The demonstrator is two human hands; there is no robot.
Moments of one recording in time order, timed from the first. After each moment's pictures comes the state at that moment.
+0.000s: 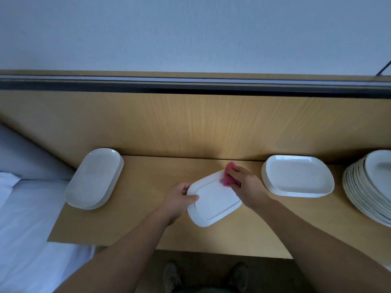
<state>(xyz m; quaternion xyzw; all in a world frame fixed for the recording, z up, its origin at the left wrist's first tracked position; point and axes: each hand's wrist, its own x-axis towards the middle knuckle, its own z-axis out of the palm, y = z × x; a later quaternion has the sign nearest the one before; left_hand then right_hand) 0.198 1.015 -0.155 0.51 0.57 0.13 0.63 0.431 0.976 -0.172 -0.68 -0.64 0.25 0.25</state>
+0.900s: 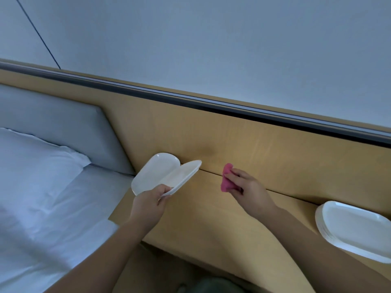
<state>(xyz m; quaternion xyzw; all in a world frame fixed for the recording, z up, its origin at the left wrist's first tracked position) 0.003 1.003 -0.111 0.70 0.66 0.20 0.18 0.297 1.025 -0.096 -0.57 -0.76 0.21 0.24</state>
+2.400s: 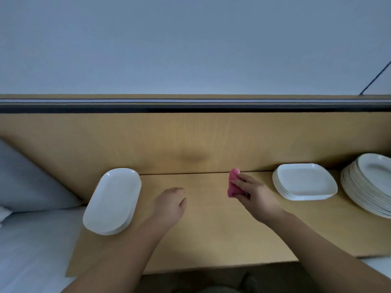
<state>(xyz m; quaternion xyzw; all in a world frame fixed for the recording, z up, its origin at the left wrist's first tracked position) 0.097 1.074 -0.161 0.84 0.49 0.05 0.21 0.338 0.965 -0.111 -0.69 -0.65 0.15 0.27</state>
